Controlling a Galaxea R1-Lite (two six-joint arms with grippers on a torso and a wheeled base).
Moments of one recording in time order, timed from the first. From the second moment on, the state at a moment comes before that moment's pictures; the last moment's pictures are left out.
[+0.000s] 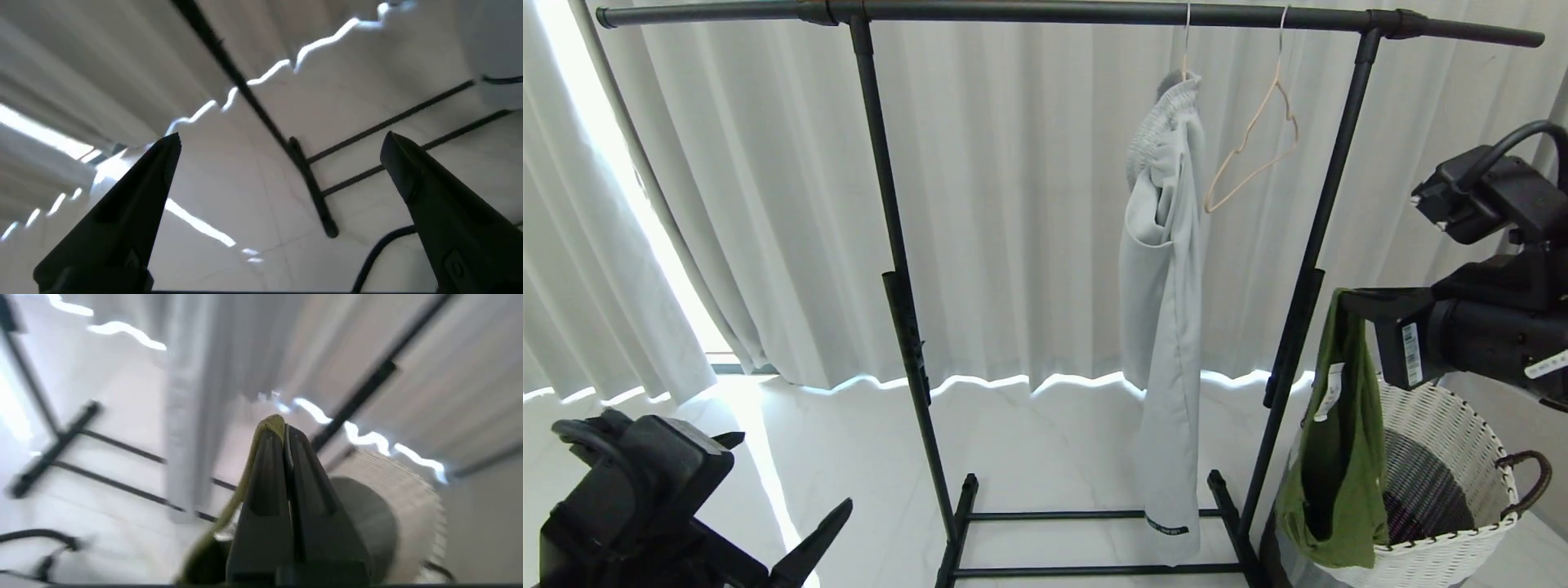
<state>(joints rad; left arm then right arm) -0.59 1.02 -0.27 -0.38 0.32 0.33 0.71 1.31 -0.97 -0.05 -0.37 -0.10</state>
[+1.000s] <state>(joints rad) -1.03 1.66 -0.75 -0.50 0.06 -0.26 1.07 1.32 -0.99 -0.18 -0.30 0.02</state>
